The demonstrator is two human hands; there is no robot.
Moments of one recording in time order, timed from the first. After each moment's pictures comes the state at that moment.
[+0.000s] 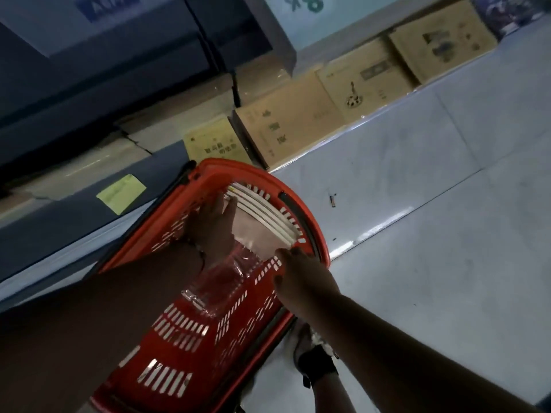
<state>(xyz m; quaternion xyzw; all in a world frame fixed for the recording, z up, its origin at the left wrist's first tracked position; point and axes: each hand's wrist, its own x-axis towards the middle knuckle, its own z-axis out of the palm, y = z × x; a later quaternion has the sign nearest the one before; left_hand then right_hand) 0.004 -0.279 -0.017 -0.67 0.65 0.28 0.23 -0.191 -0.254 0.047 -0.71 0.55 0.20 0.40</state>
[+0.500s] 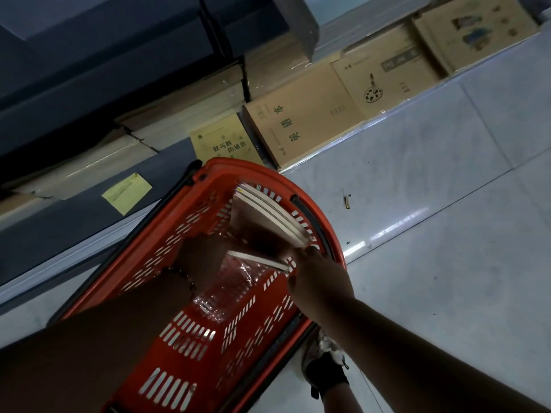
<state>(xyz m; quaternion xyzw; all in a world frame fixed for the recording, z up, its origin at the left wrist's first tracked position) 0.044 -0.236 -0.066 -0.63 0.72 0.23 0.17 -0.197 -0.259 0.007 -0.72 0.57 0.17 0.35</state>
